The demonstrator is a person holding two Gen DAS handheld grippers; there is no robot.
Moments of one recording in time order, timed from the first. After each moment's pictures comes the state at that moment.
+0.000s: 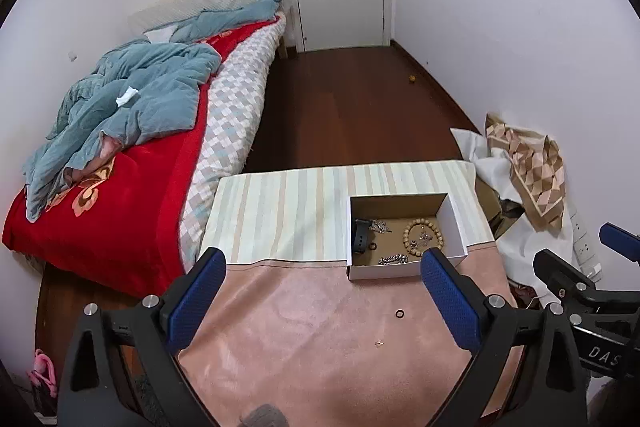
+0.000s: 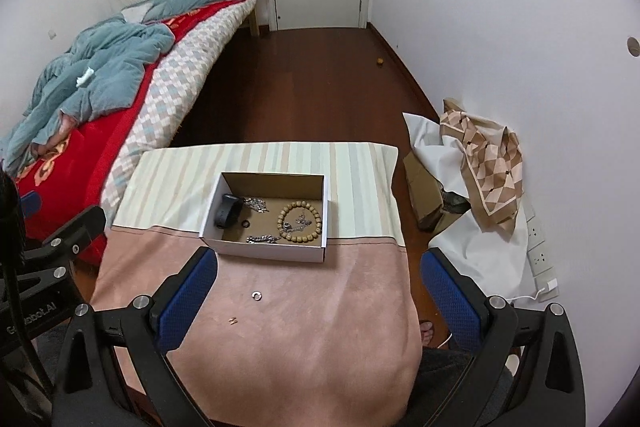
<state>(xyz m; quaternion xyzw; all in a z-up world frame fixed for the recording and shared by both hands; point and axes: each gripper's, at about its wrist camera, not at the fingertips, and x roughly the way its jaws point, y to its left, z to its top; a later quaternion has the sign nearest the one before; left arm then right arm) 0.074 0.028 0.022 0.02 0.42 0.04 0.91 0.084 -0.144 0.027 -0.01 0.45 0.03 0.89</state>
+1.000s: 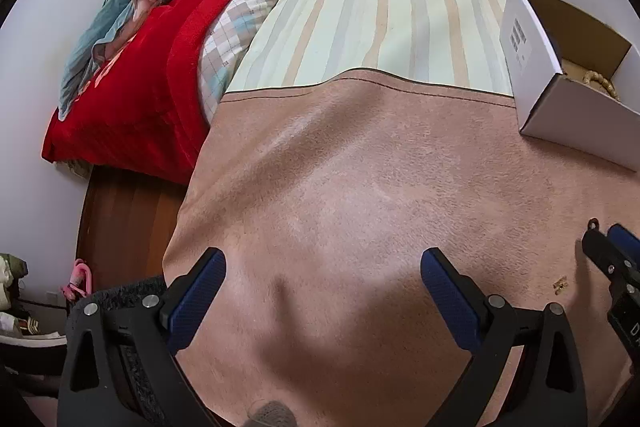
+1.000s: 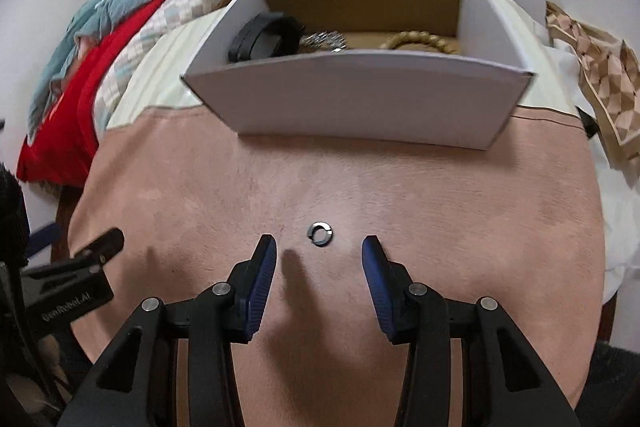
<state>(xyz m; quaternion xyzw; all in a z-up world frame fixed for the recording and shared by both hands) 0.088 0.097 -0.215 0.03 0.58 0.20 0.79 0.123 -0.075 -0.236 0.01 0.56 0.15 0.82</state>
